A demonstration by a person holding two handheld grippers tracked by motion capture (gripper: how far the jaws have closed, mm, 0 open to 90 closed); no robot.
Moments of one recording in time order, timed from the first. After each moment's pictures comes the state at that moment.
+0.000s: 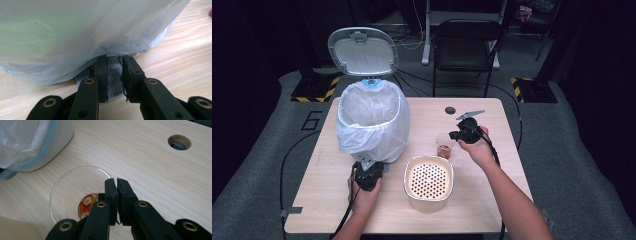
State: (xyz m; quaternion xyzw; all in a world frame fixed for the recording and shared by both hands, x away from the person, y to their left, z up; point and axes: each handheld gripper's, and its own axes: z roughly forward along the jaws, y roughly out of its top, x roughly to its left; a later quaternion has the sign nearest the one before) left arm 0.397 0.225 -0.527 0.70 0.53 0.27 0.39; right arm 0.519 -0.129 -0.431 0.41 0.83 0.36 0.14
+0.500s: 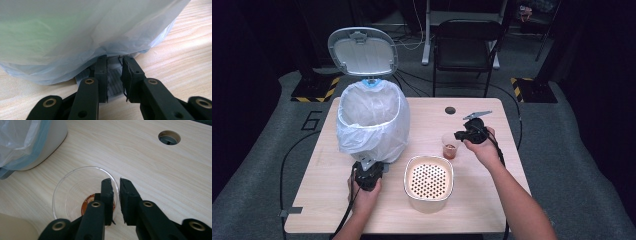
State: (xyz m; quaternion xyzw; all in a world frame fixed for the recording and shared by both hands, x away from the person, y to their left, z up) left arm 0.397 0.225 -0.527 0.70 0.53 0.27 0.39; right arm 0.517 -0.147 -0.431 0.43 0.82 0.37 0.13
